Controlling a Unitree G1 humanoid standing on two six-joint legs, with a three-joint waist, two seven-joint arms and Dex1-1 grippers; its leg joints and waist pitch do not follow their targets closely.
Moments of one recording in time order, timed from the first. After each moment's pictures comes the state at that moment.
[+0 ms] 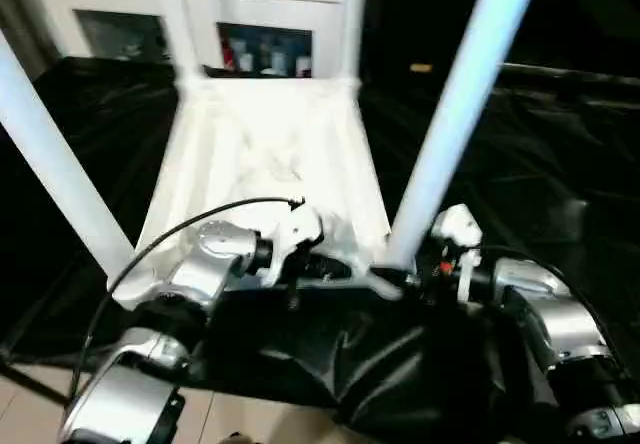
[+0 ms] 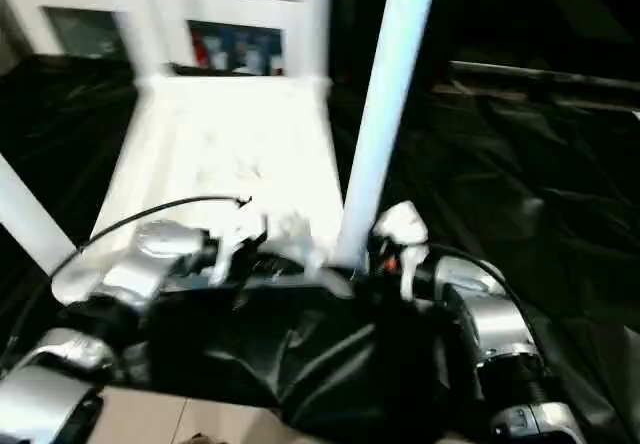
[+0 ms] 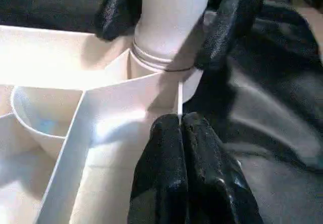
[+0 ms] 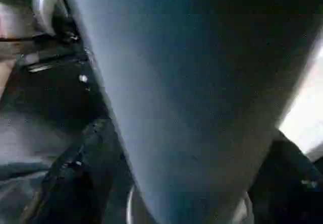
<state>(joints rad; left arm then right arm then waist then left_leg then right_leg) -0.65 0.24 -0.26 0.73 -0.01 -0.01 -1.32 -0.36 -0.39 0.12 0.40 0.24 0.13 1.12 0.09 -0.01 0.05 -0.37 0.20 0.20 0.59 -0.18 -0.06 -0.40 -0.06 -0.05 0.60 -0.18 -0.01</state>
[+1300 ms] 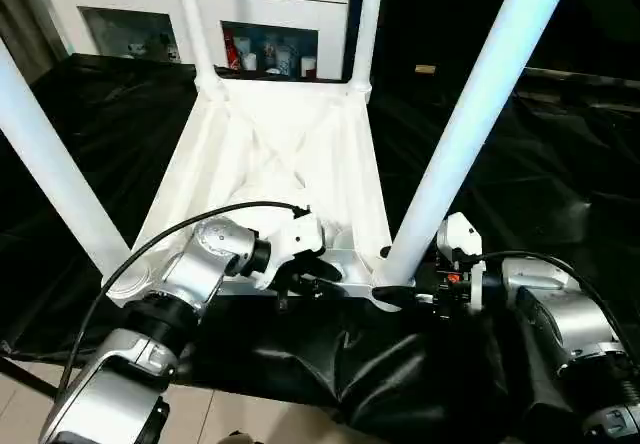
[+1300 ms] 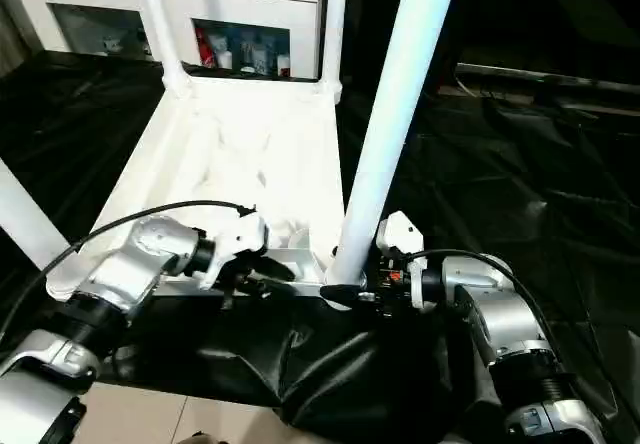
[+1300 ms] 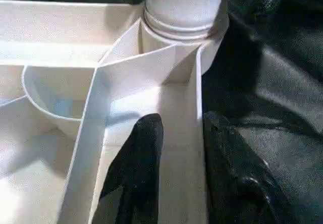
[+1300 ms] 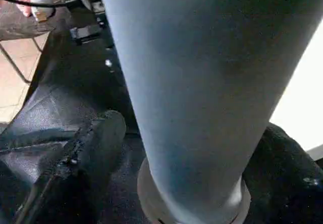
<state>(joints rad) -0.65 0.31 -0.34 0.63 0.07 0.07 -1.26 -0.36 -0.45 0.14 0.39 0.24 0.12 1.23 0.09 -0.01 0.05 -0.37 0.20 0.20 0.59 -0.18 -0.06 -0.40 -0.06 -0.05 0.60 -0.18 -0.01</state>
